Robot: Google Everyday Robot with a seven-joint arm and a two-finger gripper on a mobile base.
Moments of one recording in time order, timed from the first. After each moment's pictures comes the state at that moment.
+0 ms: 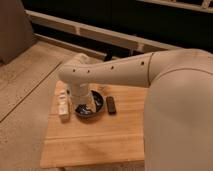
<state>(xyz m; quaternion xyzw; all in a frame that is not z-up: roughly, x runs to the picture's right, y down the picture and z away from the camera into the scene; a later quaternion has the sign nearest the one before) -0.107 0.103 0.703 -0.26 0.23 0.64 0.68</state>
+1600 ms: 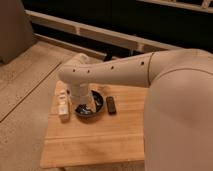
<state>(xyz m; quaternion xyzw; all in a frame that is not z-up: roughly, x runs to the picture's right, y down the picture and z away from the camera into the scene) -0.107 0.103 0.703 -0.26 0.23 0.64 0.68</state>
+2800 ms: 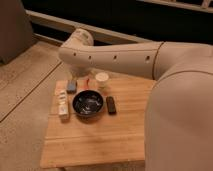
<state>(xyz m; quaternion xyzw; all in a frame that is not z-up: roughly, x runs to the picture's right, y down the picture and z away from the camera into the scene) -0.116 -0.057 0.717 -0.15 0.05 0.59 0.79</state>
